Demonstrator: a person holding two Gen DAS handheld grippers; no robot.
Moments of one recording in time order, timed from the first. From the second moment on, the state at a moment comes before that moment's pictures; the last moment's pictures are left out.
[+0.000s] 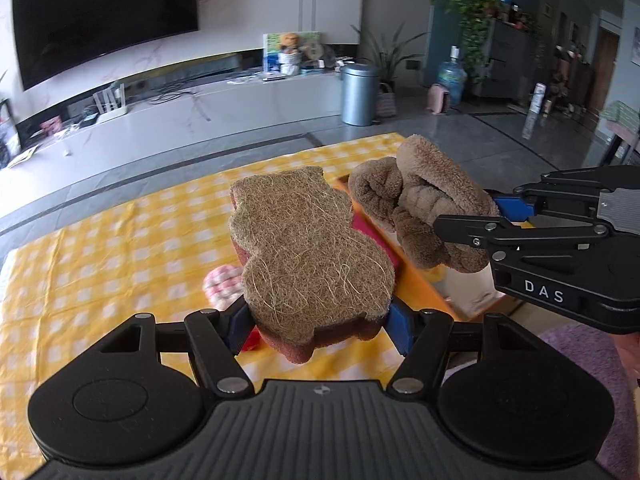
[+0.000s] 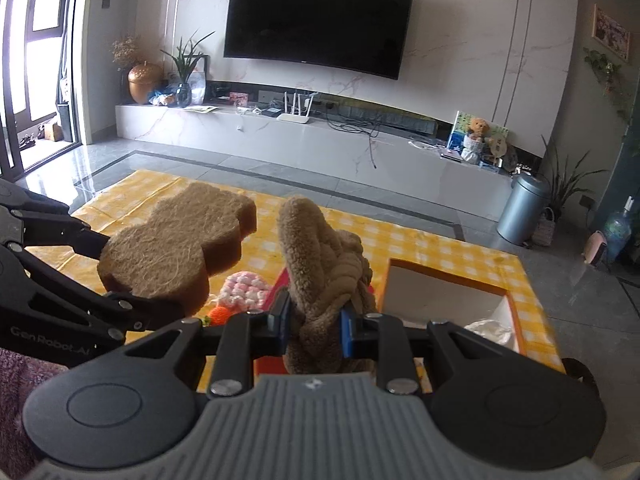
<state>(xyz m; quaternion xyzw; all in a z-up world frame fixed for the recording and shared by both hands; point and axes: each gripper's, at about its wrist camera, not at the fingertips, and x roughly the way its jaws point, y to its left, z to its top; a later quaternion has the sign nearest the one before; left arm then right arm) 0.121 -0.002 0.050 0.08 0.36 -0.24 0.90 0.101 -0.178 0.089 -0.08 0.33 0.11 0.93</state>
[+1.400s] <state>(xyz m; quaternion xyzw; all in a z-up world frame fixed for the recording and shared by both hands) 0.266 -0.238 -0.097 0.41 0.42 -0.33 0.74 0.232 -0.333 -0.049 0.03 0.45 0.07 0.89</state>
